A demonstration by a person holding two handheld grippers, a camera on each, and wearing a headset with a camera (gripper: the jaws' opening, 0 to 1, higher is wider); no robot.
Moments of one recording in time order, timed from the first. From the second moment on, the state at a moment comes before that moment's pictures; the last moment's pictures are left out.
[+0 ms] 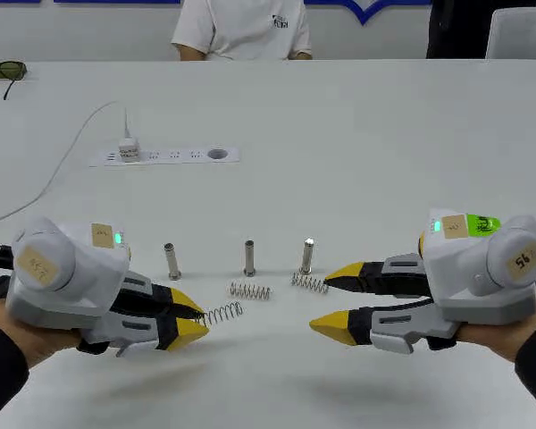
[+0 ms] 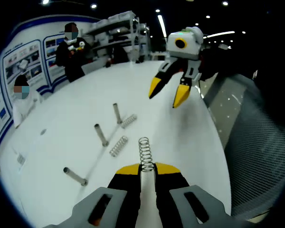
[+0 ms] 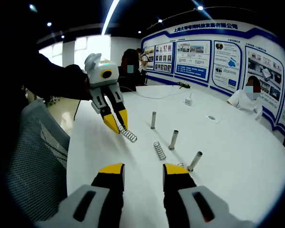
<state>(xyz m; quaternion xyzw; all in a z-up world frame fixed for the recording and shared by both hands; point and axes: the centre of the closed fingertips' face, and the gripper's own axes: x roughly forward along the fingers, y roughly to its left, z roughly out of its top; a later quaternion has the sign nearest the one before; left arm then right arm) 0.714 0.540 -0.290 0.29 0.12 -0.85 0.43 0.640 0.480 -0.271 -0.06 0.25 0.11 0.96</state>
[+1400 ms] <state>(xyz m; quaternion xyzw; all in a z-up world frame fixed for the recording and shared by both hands) 0.656 0.538 -0.242 0.25 0.05 -0.89 0.37 0.650 0.526 -0.242 0.01 0.20 0.20 0.96</state>
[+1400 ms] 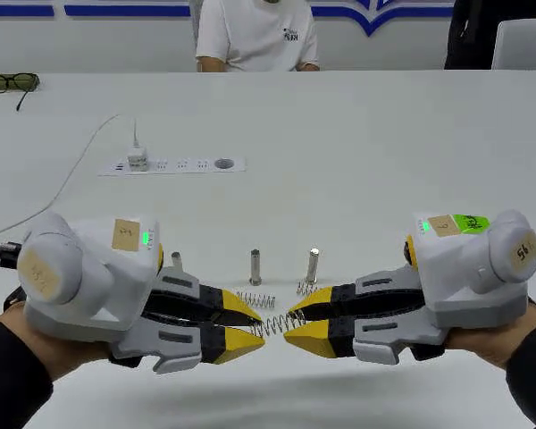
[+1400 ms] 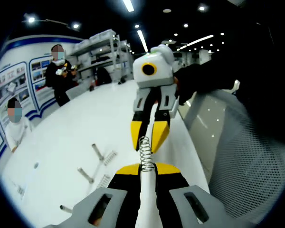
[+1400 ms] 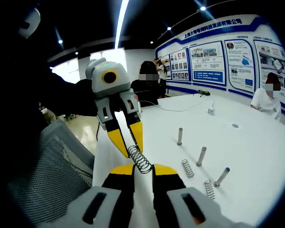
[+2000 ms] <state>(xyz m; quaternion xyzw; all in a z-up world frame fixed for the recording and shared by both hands) 0.660 0.540 -0.249 0.25 0.06 -0.89 0.38 0.662 0.539 -0.221 -0.01 0.19 0.22 0.96</state>
